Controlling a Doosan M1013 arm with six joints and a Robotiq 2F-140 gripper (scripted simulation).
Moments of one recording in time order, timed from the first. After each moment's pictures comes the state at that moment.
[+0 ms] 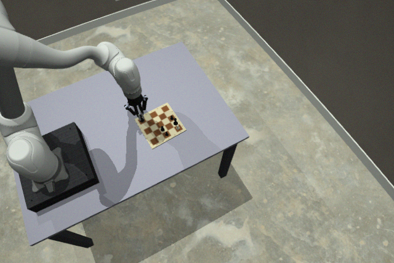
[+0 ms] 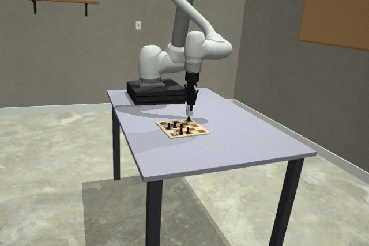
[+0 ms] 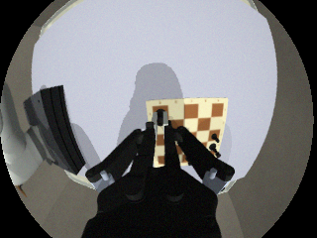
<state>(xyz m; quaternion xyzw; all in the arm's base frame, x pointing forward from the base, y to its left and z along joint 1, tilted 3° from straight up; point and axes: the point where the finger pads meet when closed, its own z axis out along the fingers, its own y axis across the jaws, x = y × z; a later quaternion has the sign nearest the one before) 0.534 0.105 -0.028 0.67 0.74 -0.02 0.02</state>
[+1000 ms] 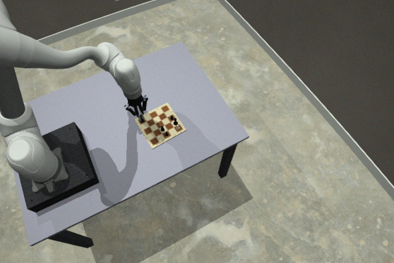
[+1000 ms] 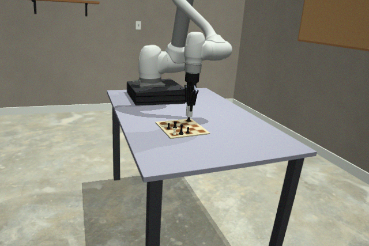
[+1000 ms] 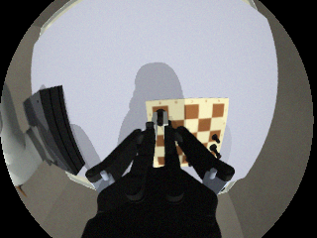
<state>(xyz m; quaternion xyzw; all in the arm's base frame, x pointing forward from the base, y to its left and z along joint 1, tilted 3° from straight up) 0.534 0.105 -0.031 0.67 0.74 -0.02 0.02</state>
